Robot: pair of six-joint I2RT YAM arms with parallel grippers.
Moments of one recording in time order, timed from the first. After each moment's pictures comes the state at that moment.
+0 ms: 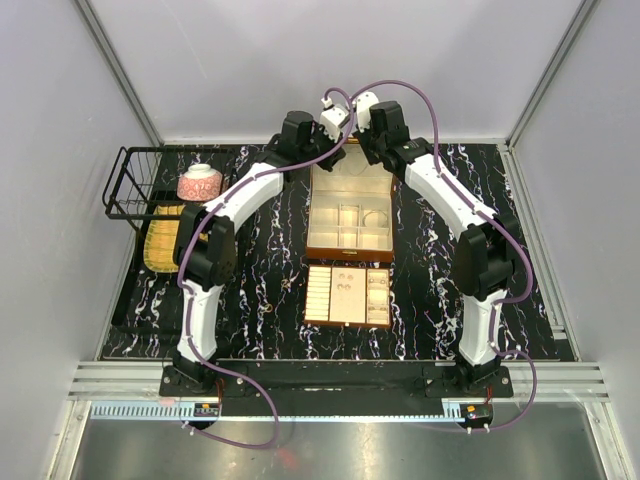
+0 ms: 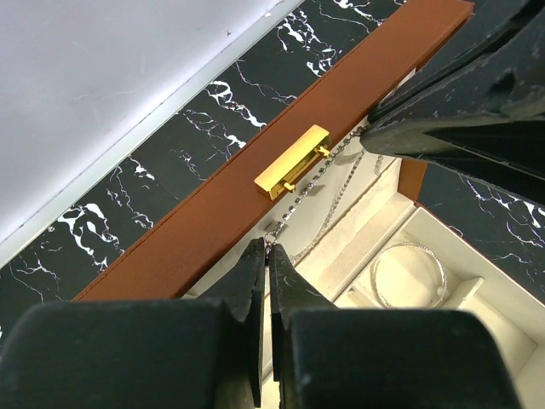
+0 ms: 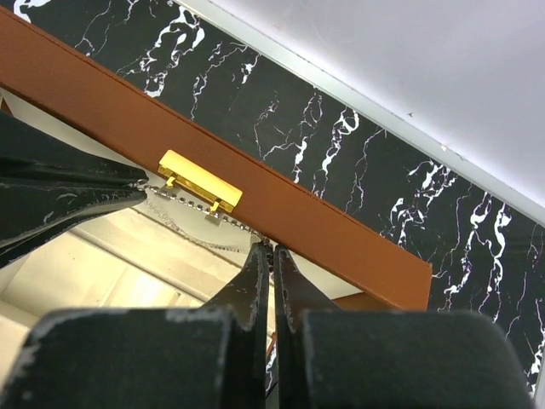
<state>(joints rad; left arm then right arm) -0.47 2.12 1.86 -0.10 0.36 0.13 0.44 1.99 1.88 -0.41 0.15 -0.24</state>
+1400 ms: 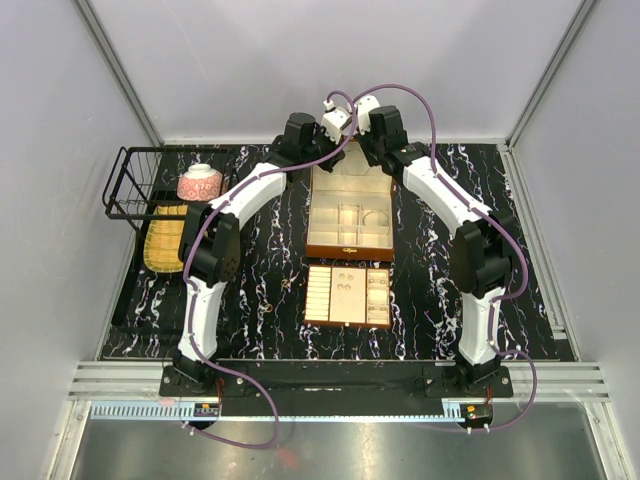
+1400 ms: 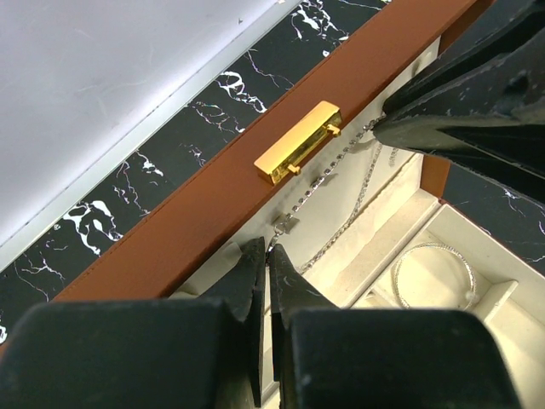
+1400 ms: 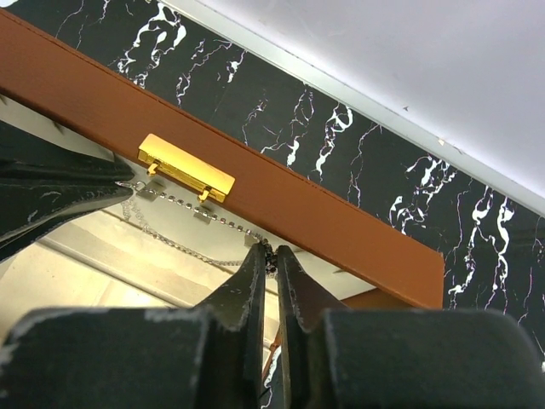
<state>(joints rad) -0.46 2.18 1.89 -0.09 0.34 0.16 0.44 2.02 1.84 -0.34 0.18 -0.22</state>
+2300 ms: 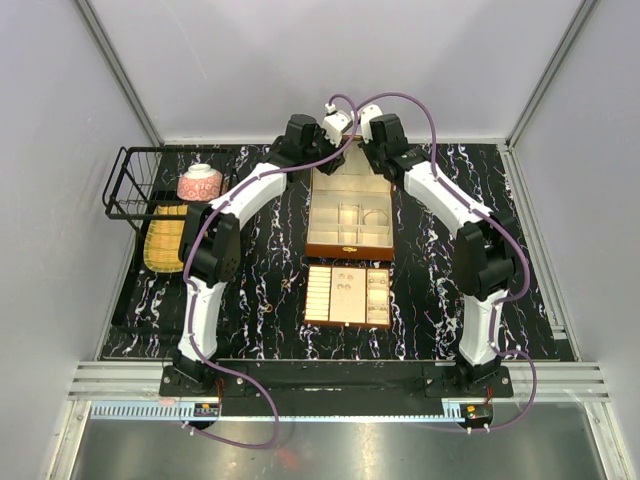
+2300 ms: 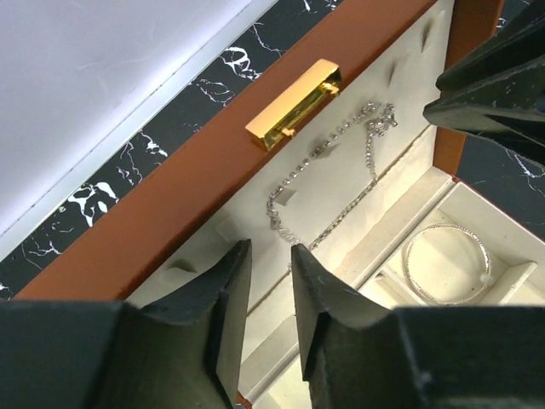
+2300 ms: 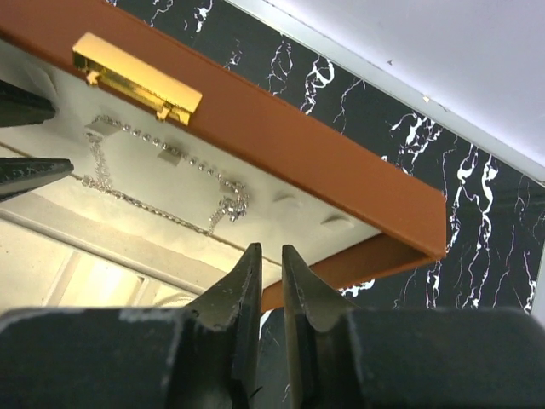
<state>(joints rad) -0.46 2.18 1.89 -0.14 0.31 0.19 0.44 2.00 1.76 -0.34 0.25 -0.23</state>
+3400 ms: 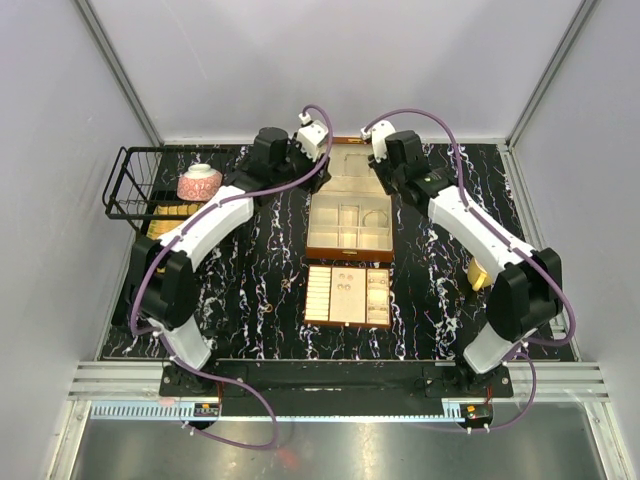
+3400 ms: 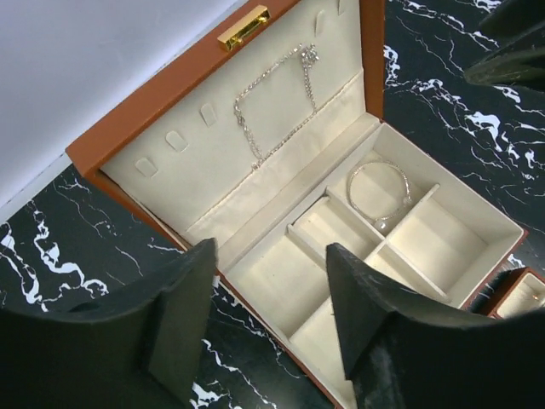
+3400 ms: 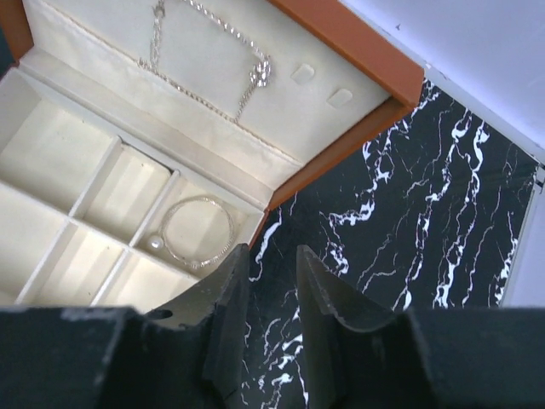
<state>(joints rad) -0.46 1.74 1.46 -0.11 0.32 0.19 0.47 1.66 1.47 -0.40 0.23 -0.24</state>
